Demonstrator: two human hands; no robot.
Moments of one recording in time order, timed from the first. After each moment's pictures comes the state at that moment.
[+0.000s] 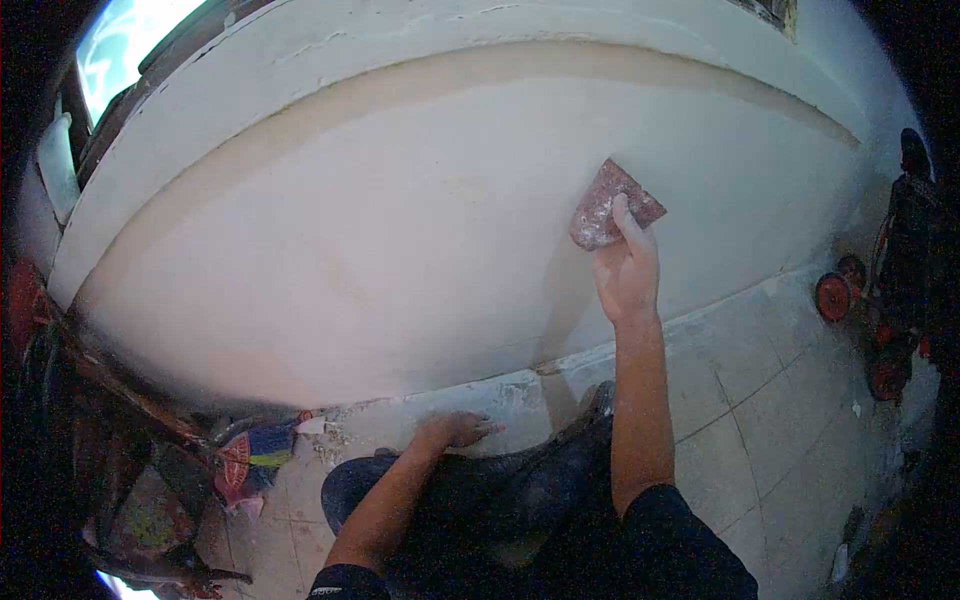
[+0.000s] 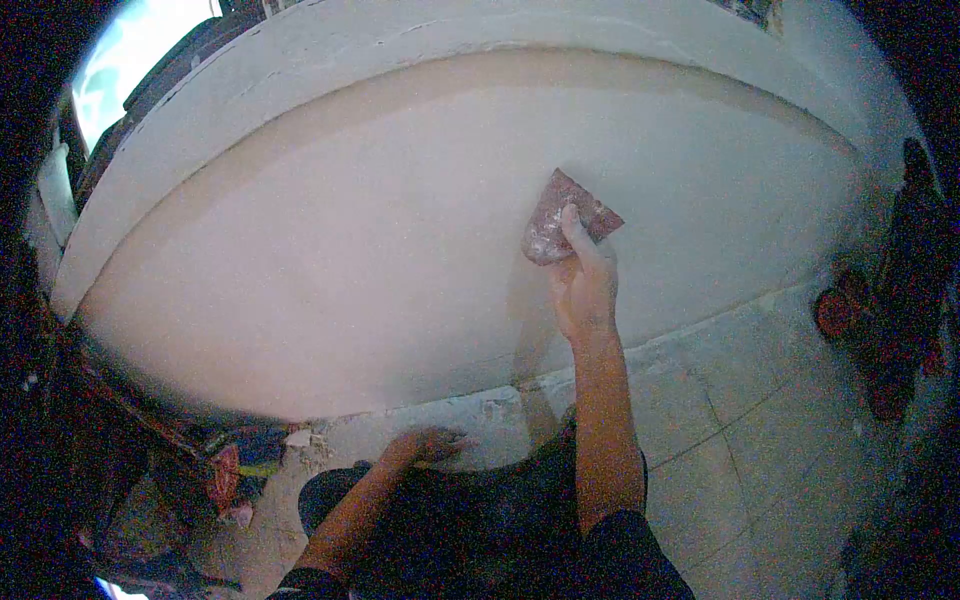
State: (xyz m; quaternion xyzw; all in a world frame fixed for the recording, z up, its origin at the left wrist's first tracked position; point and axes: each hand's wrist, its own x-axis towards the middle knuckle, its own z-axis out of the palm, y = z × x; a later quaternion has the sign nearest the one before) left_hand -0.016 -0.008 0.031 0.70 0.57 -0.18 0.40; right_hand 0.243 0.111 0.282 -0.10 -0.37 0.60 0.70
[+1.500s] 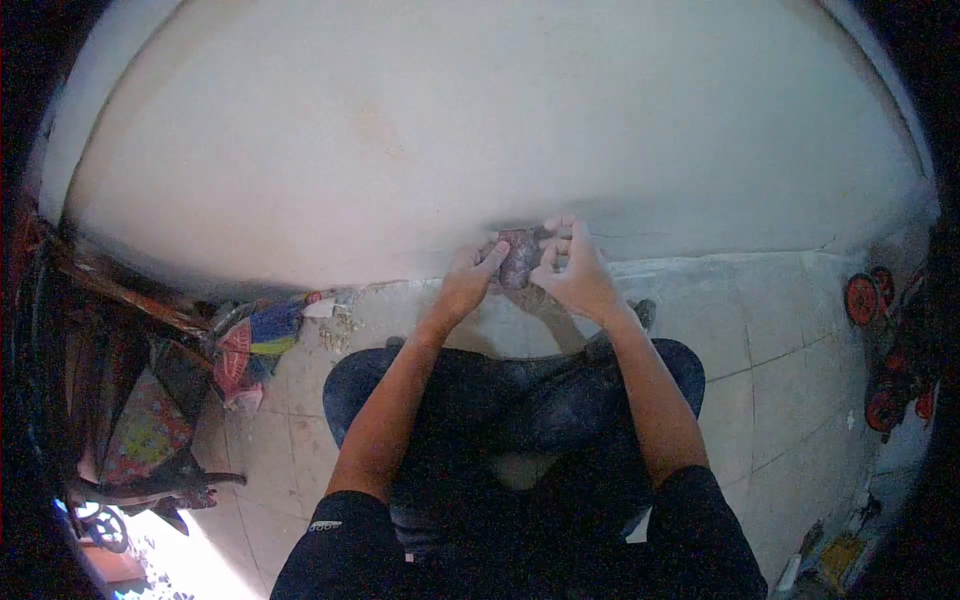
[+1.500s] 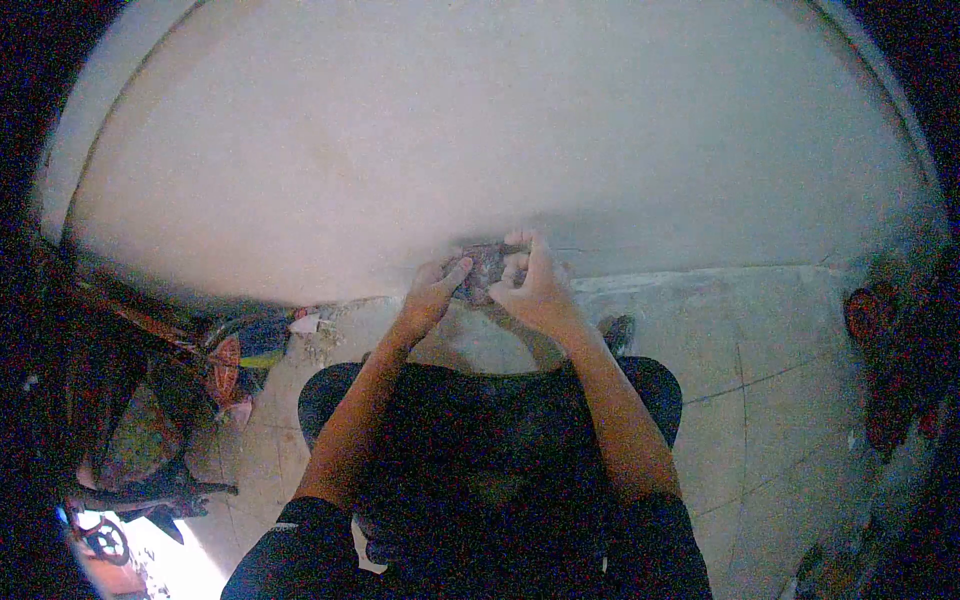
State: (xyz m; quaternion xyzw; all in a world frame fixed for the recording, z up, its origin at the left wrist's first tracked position) left_hand -0.032 0.001 0.074 0.52 0.59 0.47 0.40; right_hand 0.173 0.047 0.119 -0.42 -0.76 0.40 0.30
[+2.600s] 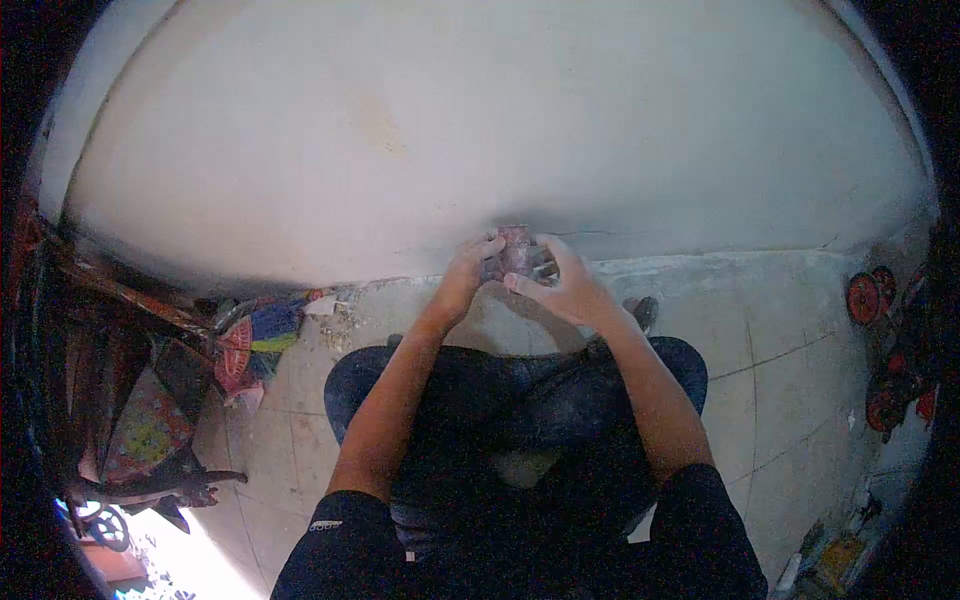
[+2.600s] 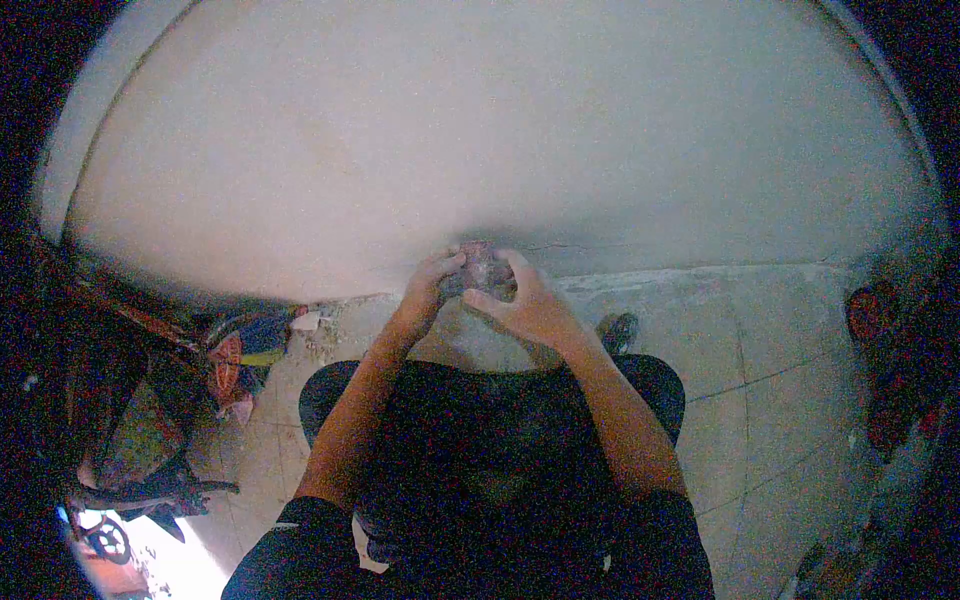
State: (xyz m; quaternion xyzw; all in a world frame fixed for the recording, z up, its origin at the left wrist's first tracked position) left_hand -0.035 -0.005 0.090 0.37 0.46 0.54 0.60; right_hand 0.168 0.035 0.116 -0.40 -0.76 0.44 0.26
